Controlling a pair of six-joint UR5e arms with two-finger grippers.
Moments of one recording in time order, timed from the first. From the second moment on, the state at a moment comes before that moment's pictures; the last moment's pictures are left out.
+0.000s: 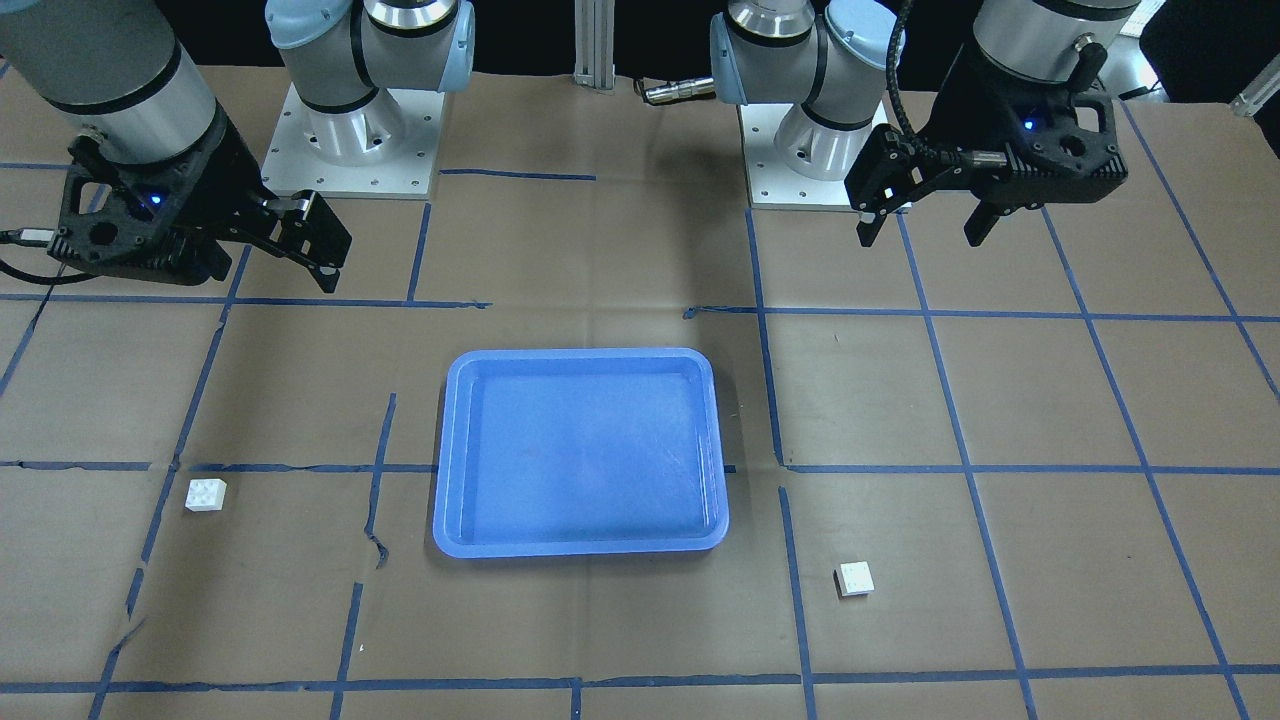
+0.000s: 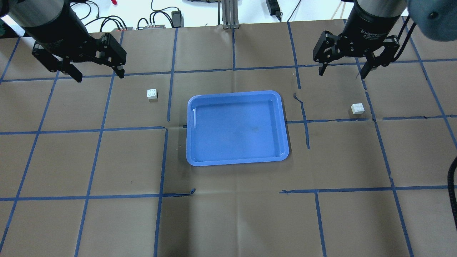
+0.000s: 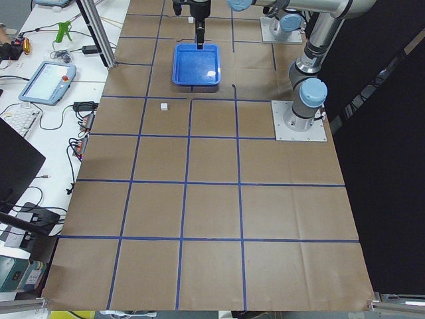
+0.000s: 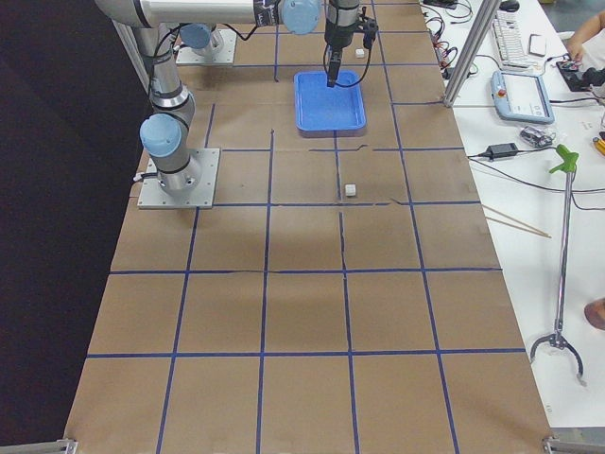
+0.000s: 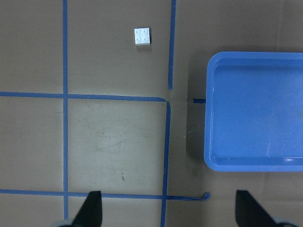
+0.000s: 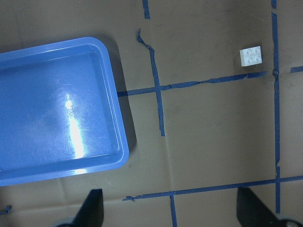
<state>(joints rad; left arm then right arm) -1.51 -1.56 -1.49 -1.64 1.56 0.02 1.54 -1.50 1.49 -1.50 -1.54 0.10</state>
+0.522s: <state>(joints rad) -1.51 -1.55 -1.49 -1.65 1.56 0.03 1.54 -1.50 1.49 -1.50 -1.54 0.10</state>
